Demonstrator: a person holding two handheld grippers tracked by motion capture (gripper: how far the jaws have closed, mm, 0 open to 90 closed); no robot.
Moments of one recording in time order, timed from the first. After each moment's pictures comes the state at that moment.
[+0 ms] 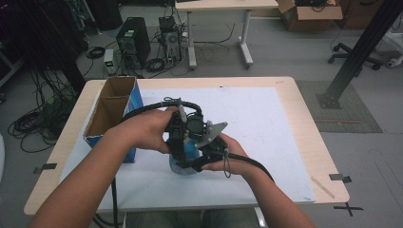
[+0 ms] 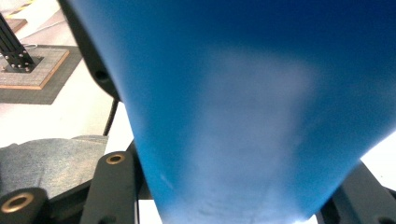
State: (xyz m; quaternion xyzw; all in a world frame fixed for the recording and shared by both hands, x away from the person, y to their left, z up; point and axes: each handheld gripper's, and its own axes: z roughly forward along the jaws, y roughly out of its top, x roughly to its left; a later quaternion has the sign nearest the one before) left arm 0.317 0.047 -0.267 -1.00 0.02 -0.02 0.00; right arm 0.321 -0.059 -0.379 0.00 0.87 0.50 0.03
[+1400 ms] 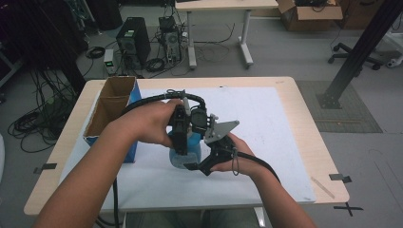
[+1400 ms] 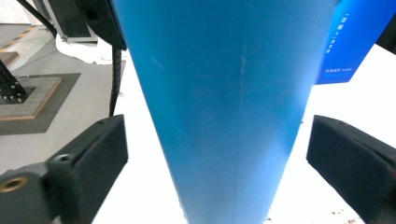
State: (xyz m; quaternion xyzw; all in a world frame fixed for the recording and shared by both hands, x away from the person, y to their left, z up) left arm 0.320 0.039 -0.246 -1.00 0.01 -0.03 0.02; right arm 0.322 -0.079 -0.378 0.05 0.84 0.53 0.02
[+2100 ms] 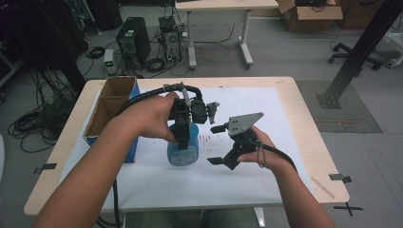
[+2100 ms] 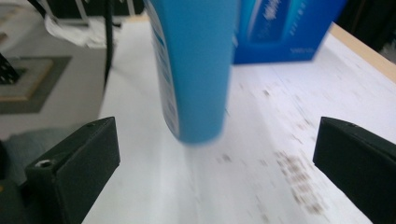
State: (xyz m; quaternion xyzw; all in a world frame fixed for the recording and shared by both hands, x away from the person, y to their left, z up) left arm 0.338 0.039 -0.237 -0.99 -0.10 -0.02 0.04; right arm 0.337 -0.140 -0.359 0.04 0.86 0.51 0.04
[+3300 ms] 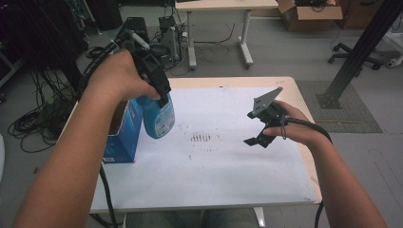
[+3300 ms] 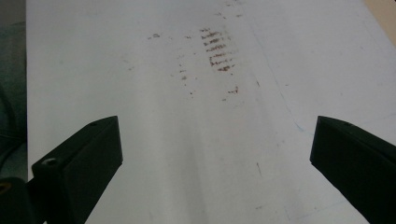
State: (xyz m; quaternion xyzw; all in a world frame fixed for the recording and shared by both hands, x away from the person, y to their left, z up) left arm 0.386 0.119 -0.142 -0.88 -0.47 -0.02 -0.02; right arm 0.381 -0.210 -0.320 0.10 0.94 0.31 0.08
